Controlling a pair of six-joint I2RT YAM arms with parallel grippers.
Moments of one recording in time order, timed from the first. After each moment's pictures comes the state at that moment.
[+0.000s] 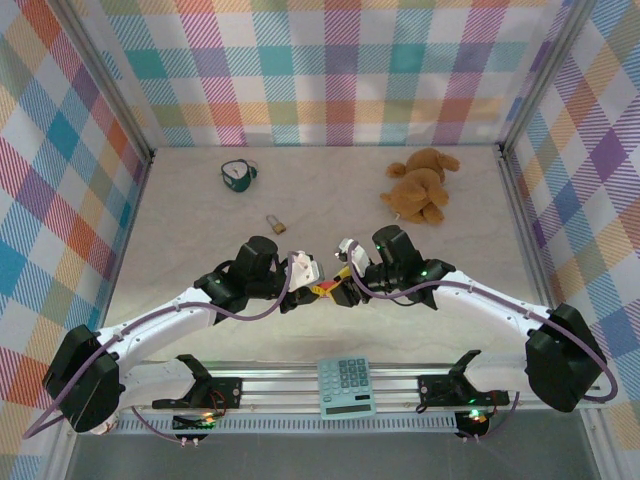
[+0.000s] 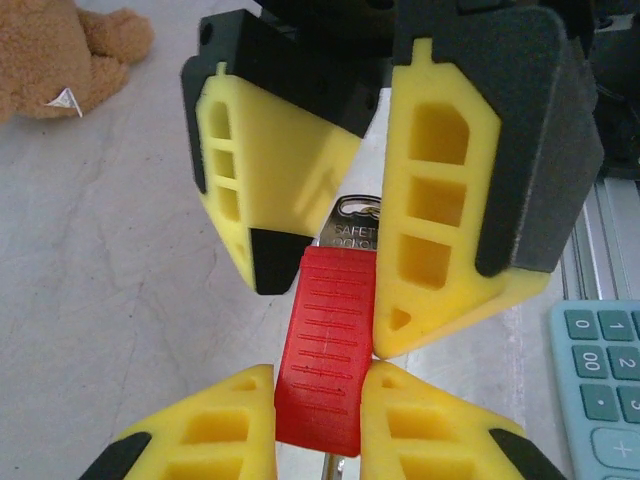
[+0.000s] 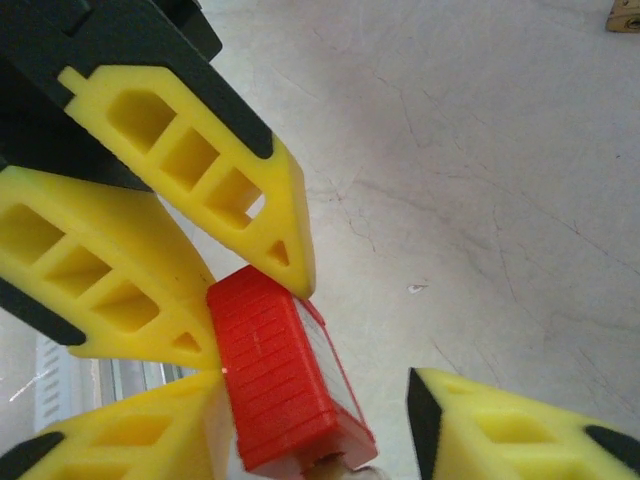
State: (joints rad) left arm -0.72 1.15 0.67 -0.14 0.48 0.42; right arm 0.73 1.25 0.74 -0.20 -0.58 0.01
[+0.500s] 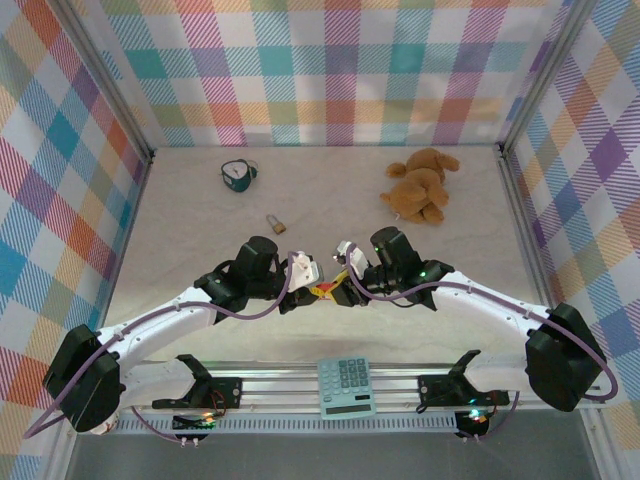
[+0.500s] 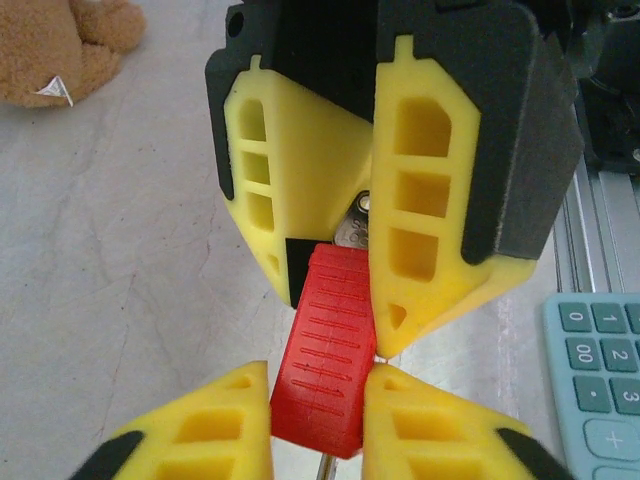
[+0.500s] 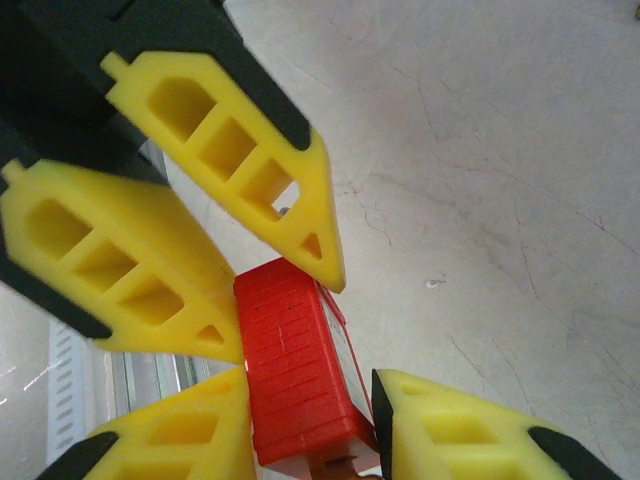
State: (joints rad) left arm -0.71 1.15 0.67 -0.16 0.49 0.42; right arm 0.73 1.26 0.74 -0.20 -0.59 0.02
